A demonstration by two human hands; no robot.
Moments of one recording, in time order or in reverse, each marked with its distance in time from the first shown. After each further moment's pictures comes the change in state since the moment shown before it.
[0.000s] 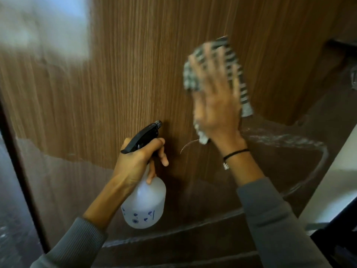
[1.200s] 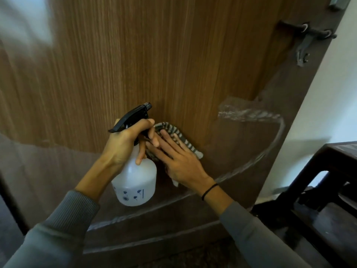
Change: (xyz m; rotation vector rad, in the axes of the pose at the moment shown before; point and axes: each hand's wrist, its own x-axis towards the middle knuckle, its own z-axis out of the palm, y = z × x) left_hand -0.005 0.009 0.025 -0.020 -0.177 0.021; right_hand -0.180 -0.026 -0.008 0.132 -0.459 -0.254
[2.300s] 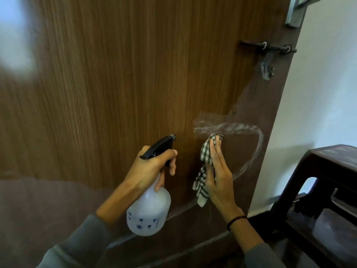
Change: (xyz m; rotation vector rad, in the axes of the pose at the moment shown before) left_hand 0.023 -0.018 0.084 0.072 -0.195 -0.129; right_hand -0.079 0.055 -0.069 0.401 0.326 0.756
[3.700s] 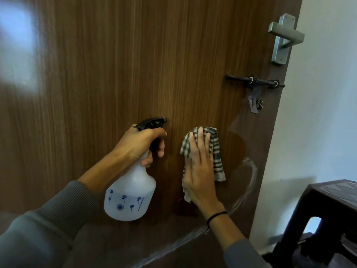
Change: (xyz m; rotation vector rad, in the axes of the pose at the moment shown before) left_hand 0.084 0.074 -0.009 0.131 0.131 -0.082; right_hand 0.098 0.005 0.013 -0.175 0.055 -0.227
